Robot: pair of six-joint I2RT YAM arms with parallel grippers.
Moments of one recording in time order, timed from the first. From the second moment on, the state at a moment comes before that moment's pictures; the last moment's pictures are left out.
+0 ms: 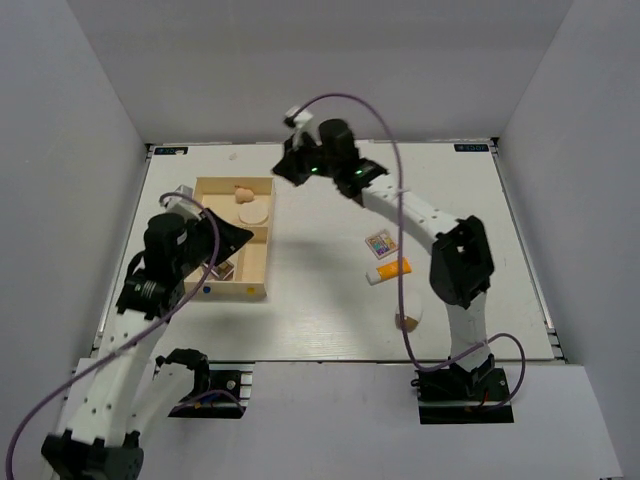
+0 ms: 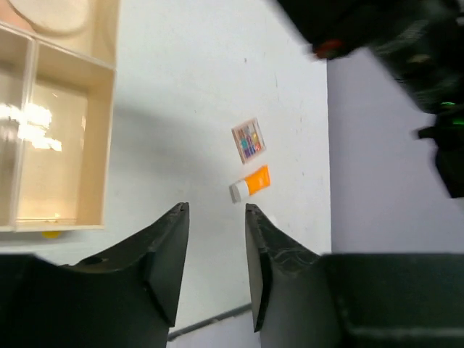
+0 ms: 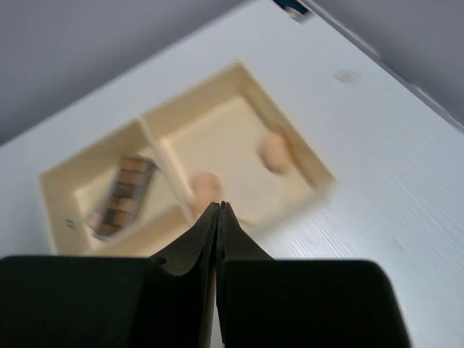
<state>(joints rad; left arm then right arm) -0.22 0.70 0.86 -0.52 0.21 -0.81 0.77 2.09 1.89 -0.03 -0.44 0.09</state>
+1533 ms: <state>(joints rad) -0.40 0.86 0.76 -0.40 0.21 -0.85 0.40 2.02 1.45 -0.71 -0.15 -0.30</state>
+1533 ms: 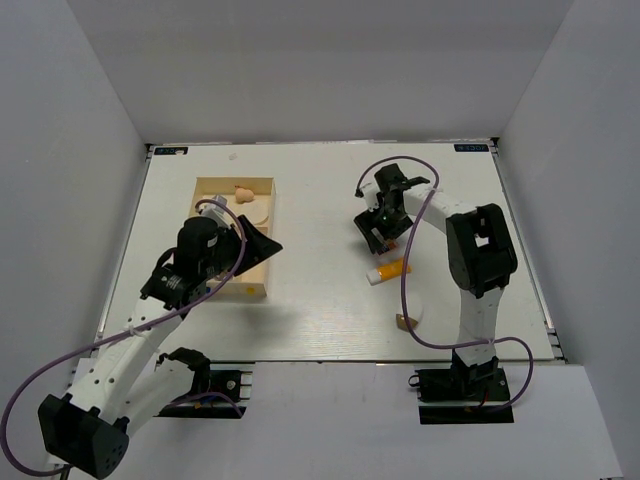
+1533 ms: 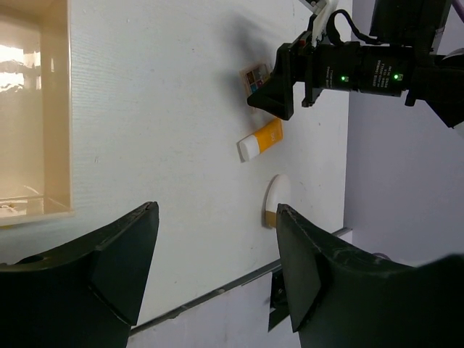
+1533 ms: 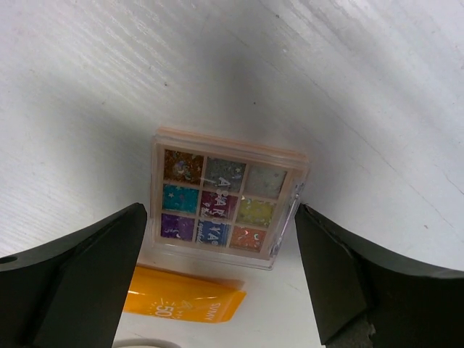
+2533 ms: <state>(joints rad) -0.40 0.51 0.72 -0.27 0.23 -0.76 0.72 2.09 2.04 -0.76 -0.84 -0.45</state>
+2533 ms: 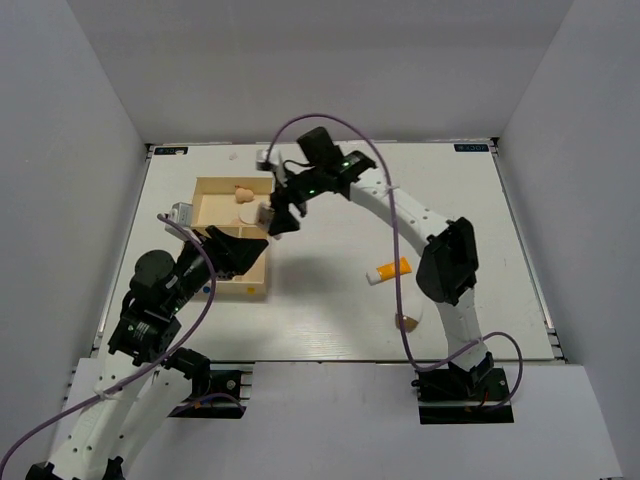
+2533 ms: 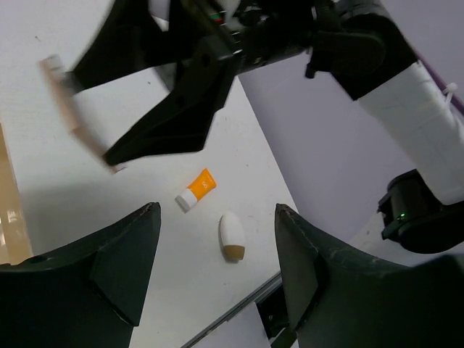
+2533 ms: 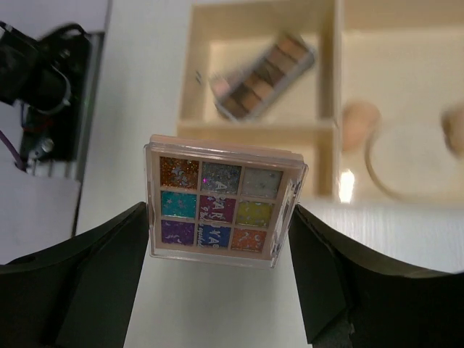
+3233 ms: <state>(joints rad) -0.39 0.40 0.80 -0.35 0.23 -0.74 1.00 2.43 2.08 -0.03 -0.60 -0.02</state>
